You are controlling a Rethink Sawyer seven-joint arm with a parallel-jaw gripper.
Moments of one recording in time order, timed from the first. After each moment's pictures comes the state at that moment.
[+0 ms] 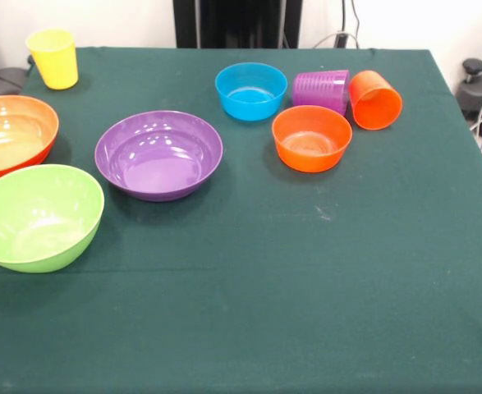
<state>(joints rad) -0.34 -0.01 -0.77 0.69 -2.47 -1.00 1.75</state>
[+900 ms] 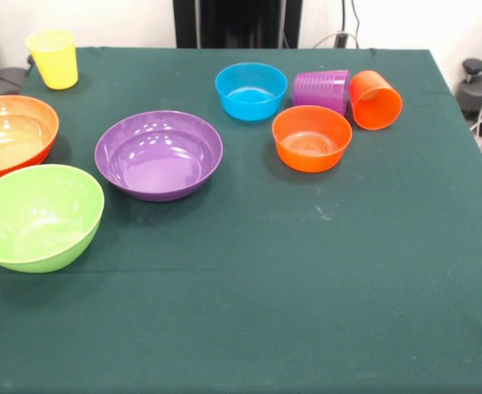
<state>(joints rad) -0.46 -0.12 -0.77 0.84 -2.47 -1.00 1.74</state>
